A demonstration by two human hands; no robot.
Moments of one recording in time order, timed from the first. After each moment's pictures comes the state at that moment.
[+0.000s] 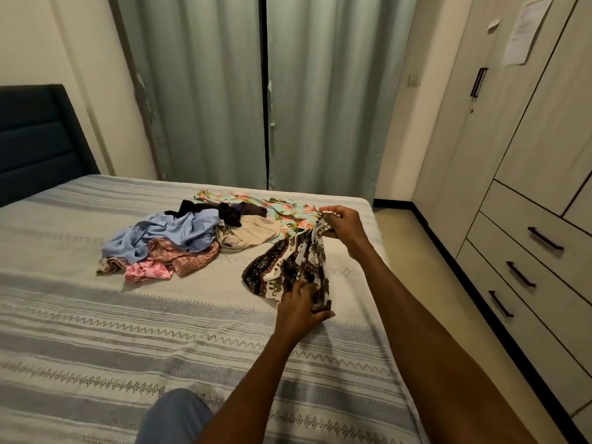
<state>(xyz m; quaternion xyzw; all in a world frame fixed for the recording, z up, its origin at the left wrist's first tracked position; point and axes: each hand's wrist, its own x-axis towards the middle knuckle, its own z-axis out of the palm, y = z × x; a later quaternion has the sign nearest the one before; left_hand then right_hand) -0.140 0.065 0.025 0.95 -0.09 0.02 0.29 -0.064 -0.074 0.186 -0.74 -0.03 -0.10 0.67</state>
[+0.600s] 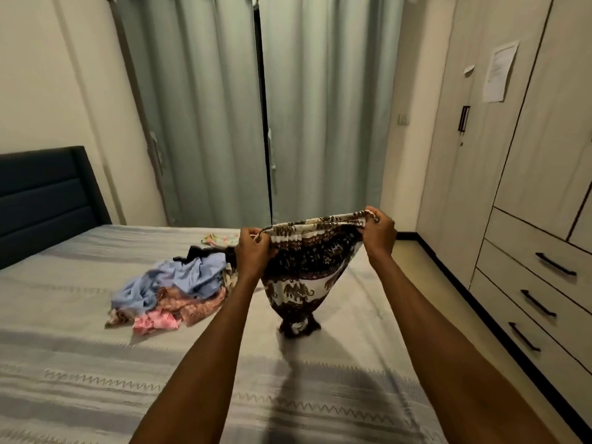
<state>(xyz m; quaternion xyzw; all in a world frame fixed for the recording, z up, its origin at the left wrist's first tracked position) -0.059 0.146 0.231 0.76 0.03 0.26 0.59 -0.041 -0.112 0.251 -0.72 0.11 -0.35 0.59</state>
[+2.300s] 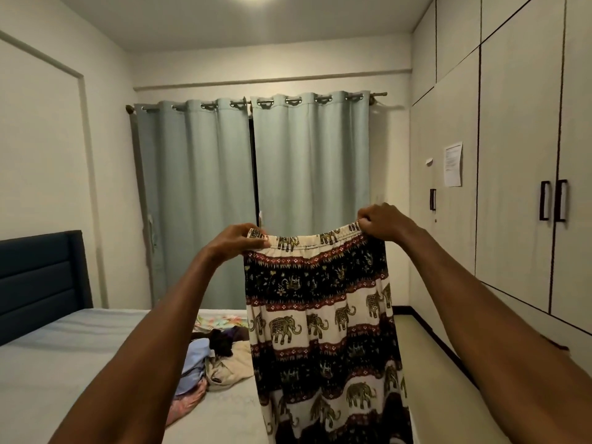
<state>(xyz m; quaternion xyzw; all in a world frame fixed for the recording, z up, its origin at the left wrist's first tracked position) -0.062 0.166 0.448 0.84 -0.26 0.09 0.48 -0.091 -0.198 0.480 -0.94 -0.15 -0.30 0.09</state>
